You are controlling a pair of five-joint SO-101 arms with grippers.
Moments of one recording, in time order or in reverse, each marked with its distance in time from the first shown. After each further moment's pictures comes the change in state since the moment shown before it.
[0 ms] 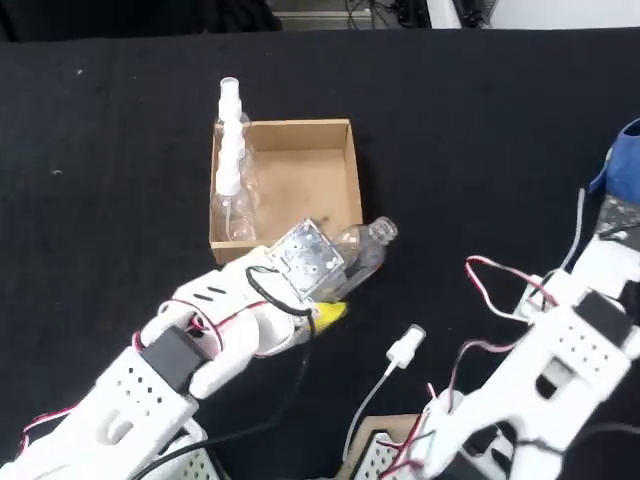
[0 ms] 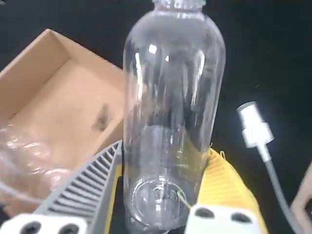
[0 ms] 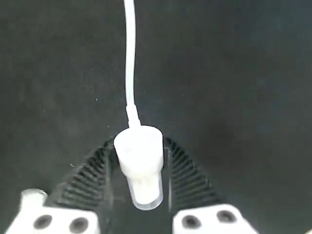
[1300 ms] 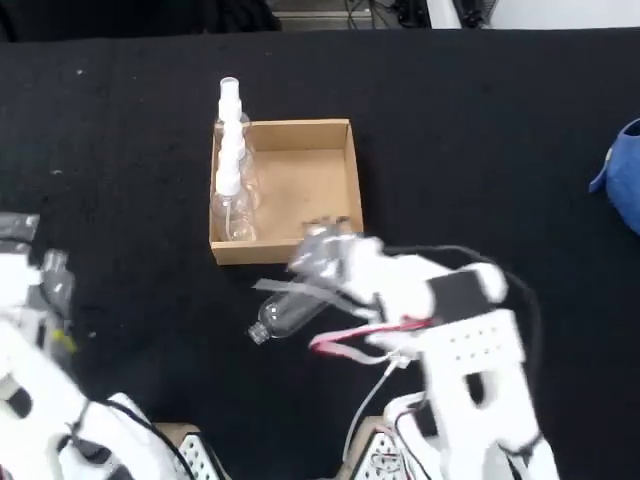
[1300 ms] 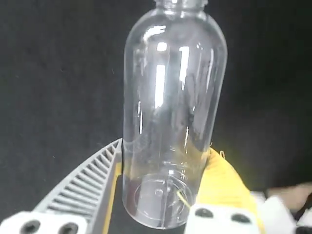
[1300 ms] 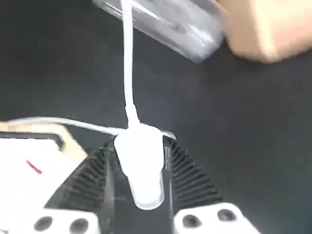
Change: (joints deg) left arm -92.4 15.6 -14.8 34.2 -40.2; right arm -54.6 -11.3 -7.1 28.6 43.8
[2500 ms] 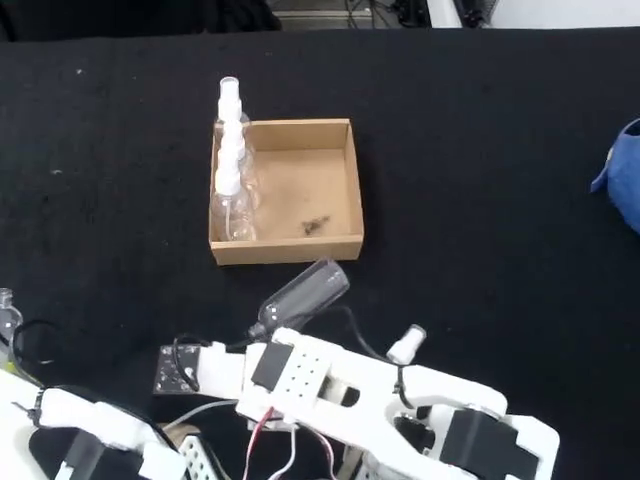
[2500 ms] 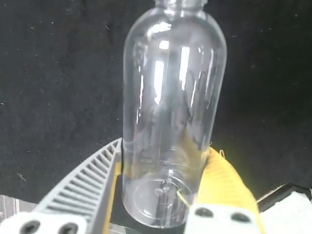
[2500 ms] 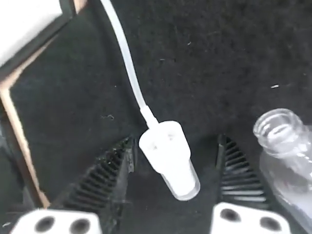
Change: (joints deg) left arm -17.6 8.8 0.3 -8.3 -7.2; right arm -56.3 31.5 14.5 -37.2 -32.6
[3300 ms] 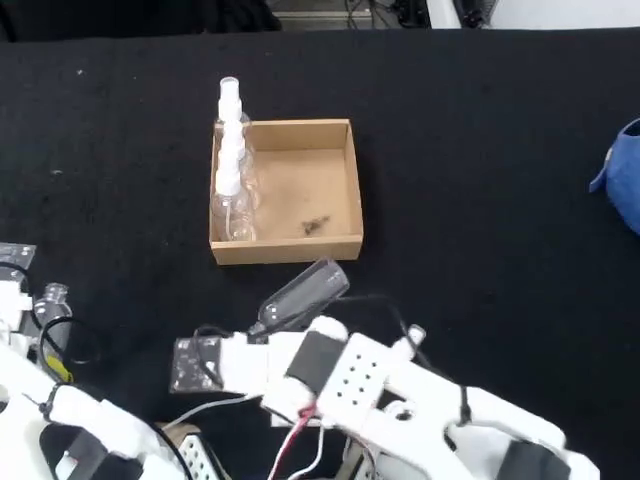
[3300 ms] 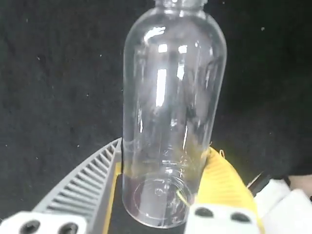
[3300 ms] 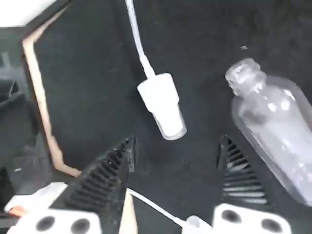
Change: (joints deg) left arm 8.8 -0.2 5.8 0.5 -3.0; right arm 3.7 -18.3 -3.7 20.1 6.2
